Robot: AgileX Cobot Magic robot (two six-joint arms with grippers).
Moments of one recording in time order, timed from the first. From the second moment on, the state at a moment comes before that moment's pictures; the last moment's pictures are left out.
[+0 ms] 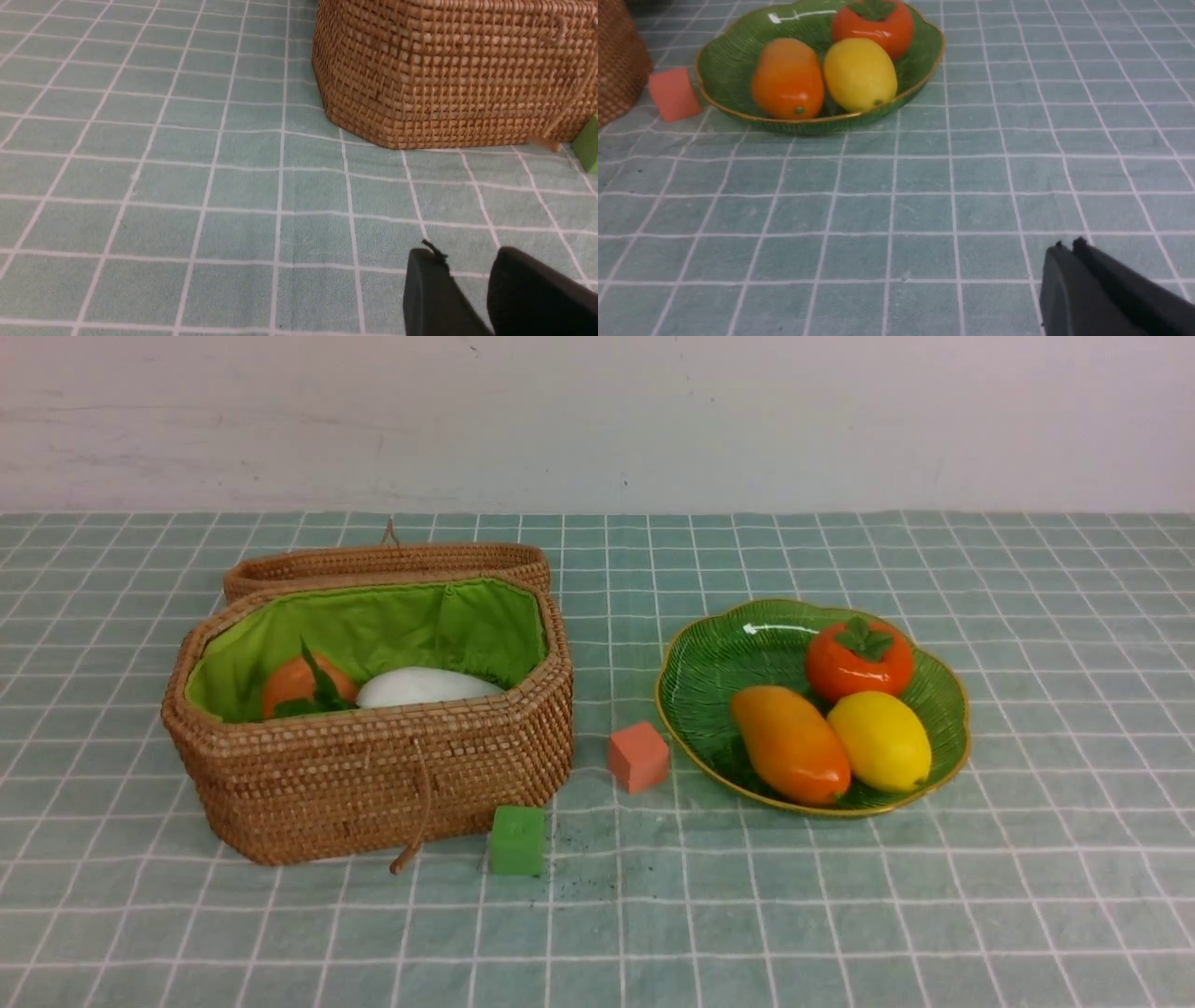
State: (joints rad) right arm 0.02 0.01 -0.08 0.04 0.48 0.00; left arm 0.01 -0.01 0.03 -0.07 0.36 -0.06
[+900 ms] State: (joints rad) right arm 0.00 -0.01 0.02 0.04 0.39 0.00; left arm 0.01 -0.01 0.03 -0.07 0.36 -0.06
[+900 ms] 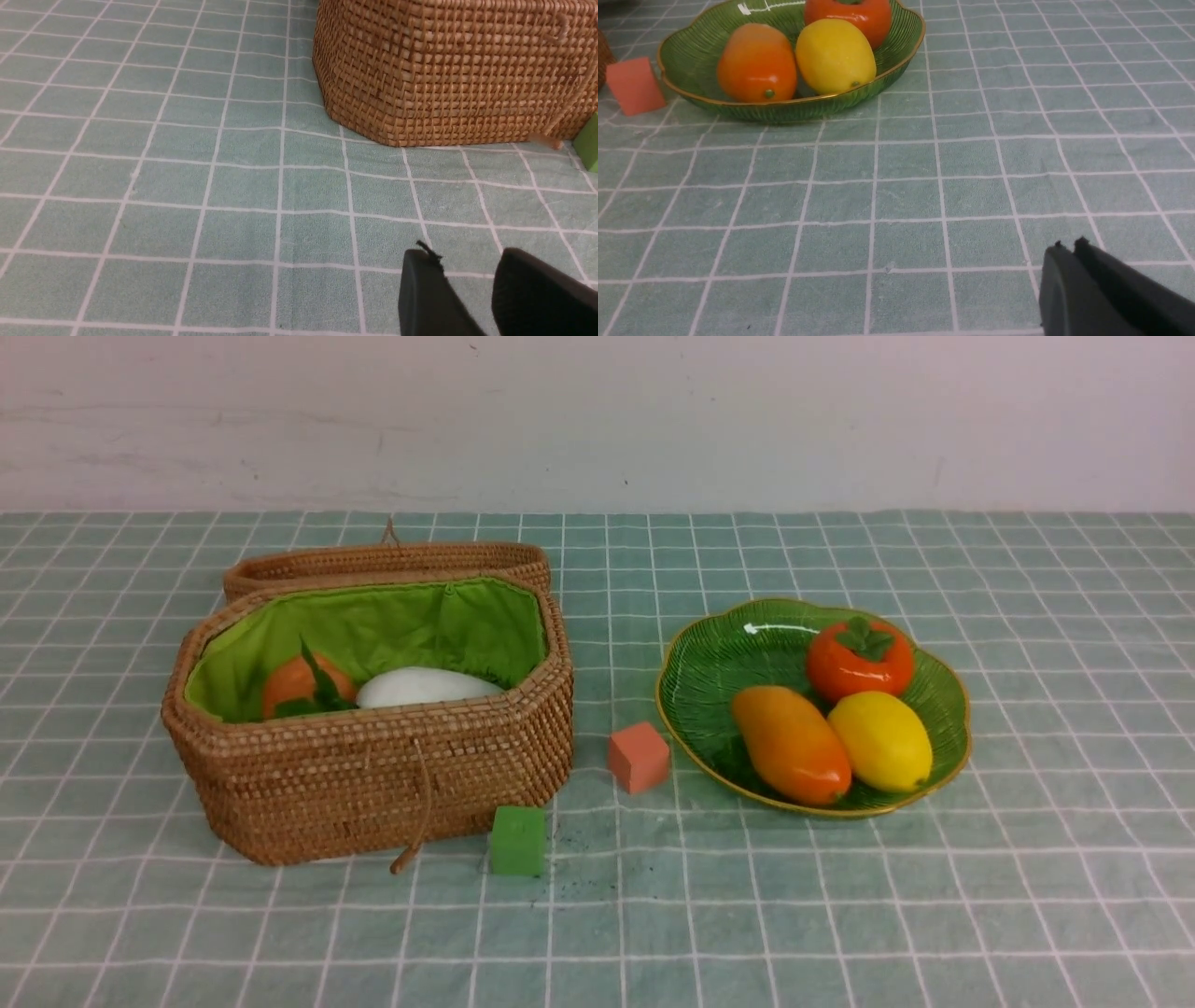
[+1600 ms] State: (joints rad) right arm 0.00 -0.01 0.02 0.04 0.39 0.00; left arm 0.01 -0.01 0.03 -0.07 0.35 -0.06
